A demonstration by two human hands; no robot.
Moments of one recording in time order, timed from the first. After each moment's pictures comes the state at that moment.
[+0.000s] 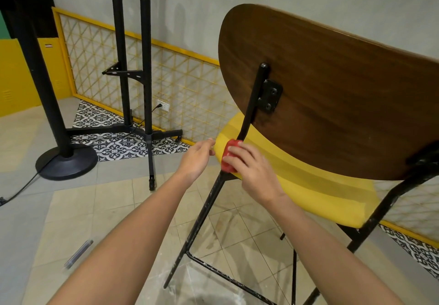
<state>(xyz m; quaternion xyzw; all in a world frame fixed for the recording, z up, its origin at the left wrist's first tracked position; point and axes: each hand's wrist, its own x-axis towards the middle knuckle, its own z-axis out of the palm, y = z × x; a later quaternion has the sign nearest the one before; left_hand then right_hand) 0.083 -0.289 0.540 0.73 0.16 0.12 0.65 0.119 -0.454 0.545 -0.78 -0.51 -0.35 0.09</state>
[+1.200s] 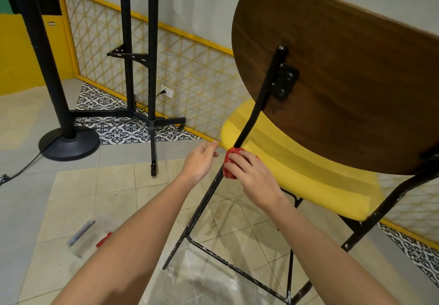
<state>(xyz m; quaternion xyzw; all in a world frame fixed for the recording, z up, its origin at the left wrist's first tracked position) 0.069 -0.296 0.507 0.73 0.18 0.11 0.65 0.100 -0.460 0.519 -0.81 -0.52 -0.28 -0.02</state>
